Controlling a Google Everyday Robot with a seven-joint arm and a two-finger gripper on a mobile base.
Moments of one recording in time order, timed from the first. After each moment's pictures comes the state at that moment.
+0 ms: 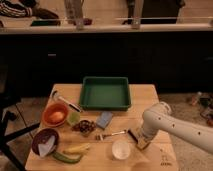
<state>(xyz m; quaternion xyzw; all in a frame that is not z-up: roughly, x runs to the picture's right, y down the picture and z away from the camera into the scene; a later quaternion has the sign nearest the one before) 0.212 0.294 0.793 -0.37 0.10 0.33 0.87</state>
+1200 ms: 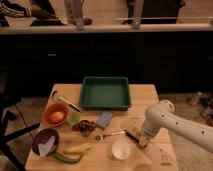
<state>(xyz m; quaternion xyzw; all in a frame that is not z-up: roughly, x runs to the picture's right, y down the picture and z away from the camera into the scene) 0.213 0.280 0.792 -0.37 0.05 0.27 0.88</state>
